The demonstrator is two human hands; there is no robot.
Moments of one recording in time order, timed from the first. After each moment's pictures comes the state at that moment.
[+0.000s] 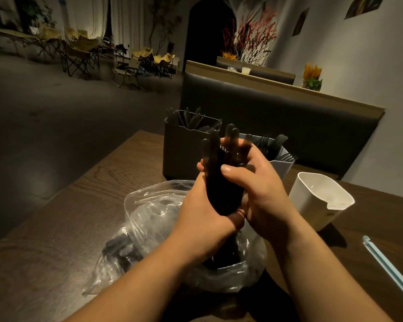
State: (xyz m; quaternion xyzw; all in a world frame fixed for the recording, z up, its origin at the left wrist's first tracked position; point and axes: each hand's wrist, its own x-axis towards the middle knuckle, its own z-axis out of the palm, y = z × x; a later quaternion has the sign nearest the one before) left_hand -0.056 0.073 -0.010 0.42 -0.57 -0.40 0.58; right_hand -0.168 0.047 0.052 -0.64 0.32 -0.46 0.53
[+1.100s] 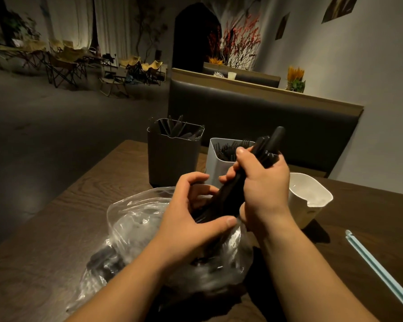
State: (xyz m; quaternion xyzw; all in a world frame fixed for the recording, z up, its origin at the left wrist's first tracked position) left_hand -0.048 0.073 -0.016 0.39 -0.61 -0.41 0.56; right_hand -0.176 0.042 0.061 -0.45 0.37 -0.68 0.45
